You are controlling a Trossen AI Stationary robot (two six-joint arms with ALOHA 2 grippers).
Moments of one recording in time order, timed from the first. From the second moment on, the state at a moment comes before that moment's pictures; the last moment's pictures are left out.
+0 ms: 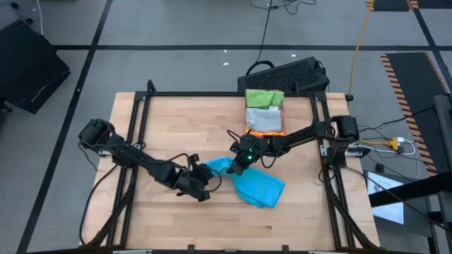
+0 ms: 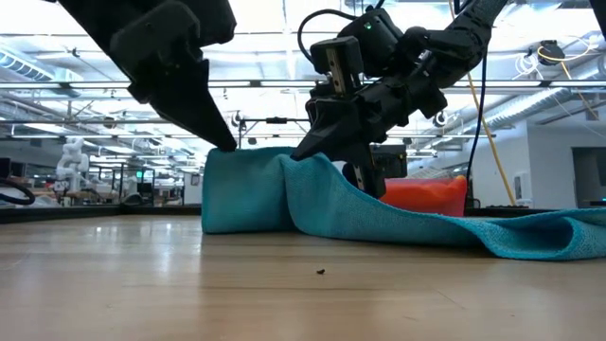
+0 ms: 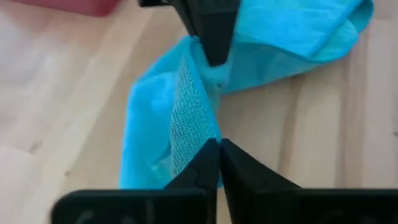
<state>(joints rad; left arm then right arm) -0.43 1.62 0.93 -0.26 -0.50 -0.53 -0.03 1.83 0.88 0.36 -0.45 0.93</state>
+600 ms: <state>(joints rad) -0.47 1.70 0.93 -0.23 -0.55 -0.53 -0.03 1.83 0.88 0.35 -0.48 0.97</state>
